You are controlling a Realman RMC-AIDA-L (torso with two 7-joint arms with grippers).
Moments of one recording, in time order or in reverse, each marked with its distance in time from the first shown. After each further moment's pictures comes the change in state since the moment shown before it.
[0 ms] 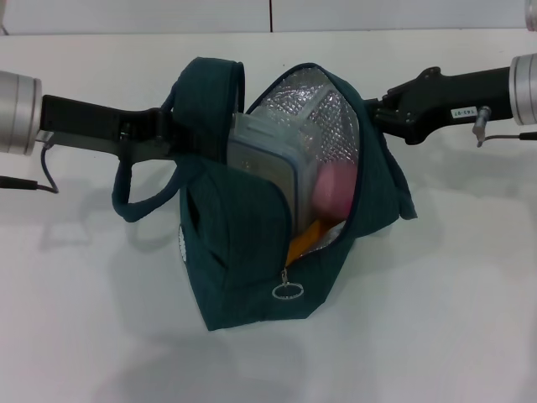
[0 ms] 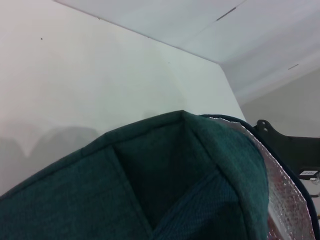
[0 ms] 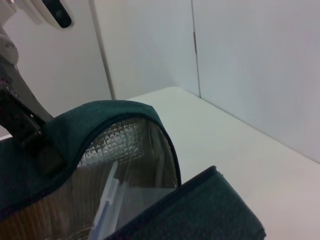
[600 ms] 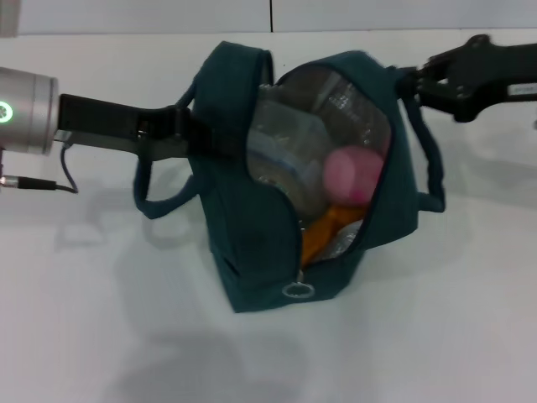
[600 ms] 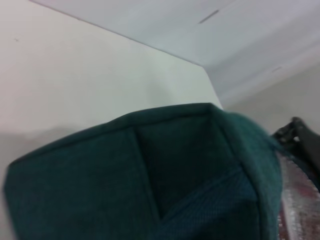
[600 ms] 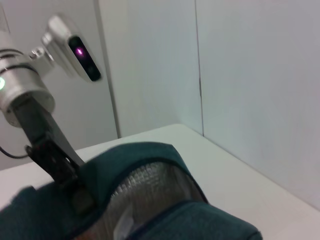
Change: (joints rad) left arm -0.005 -0.031 0.002 0.000 -0.027 0.001 0.005; right arm -0.157 -0.015 0.019 -0.326 0.081 -0.156 0.098
